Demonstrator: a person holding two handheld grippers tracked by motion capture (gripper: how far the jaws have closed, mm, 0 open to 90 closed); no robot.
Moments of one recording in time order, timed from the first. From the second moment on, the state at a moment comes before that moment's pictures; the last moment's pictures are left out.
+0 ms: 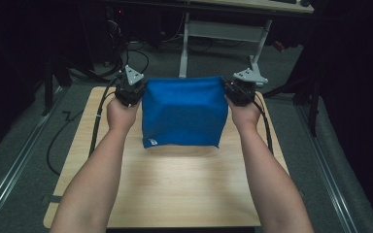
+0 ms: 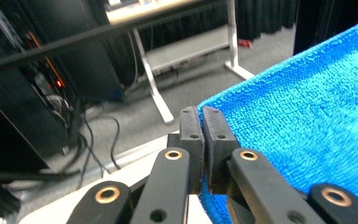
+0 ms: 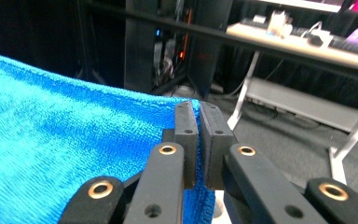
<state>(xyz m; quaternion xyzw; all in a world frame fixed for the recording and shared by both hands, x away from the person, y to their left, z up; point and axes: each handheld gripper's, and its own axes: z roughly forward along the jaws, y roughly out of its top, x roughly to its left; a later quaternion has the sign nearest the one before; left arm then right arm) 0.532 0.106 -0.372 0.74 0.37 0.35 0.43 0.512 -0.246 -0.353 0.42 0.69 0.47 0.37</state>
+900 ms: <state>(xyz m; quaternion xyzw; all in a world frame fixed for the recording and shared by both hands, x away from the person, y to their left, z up) 0.510 0.106 -0.458 0.79 0.37 0.26 0.42 0.502 -0.247 -0.454 0.46 0.72 0.45 0.28</state>
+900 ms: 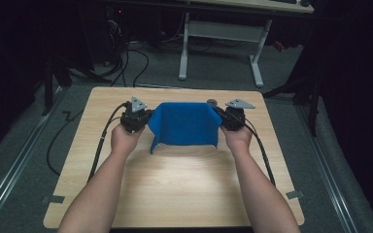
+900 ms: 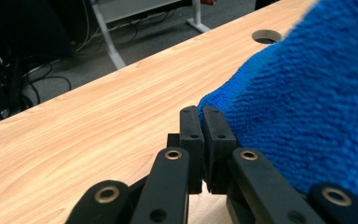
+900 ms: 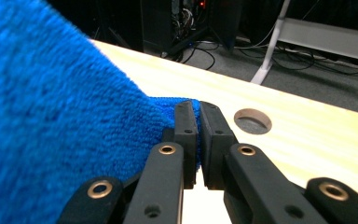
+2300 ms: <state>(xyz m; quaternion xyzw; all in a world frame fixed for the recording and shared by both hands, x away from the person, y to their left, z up) 0.487 0.120 -0.491 0.77 0.41 0.23 0.44 0.475 -0.259 -0.490 0.47 0.73 0.41 0.27</state>
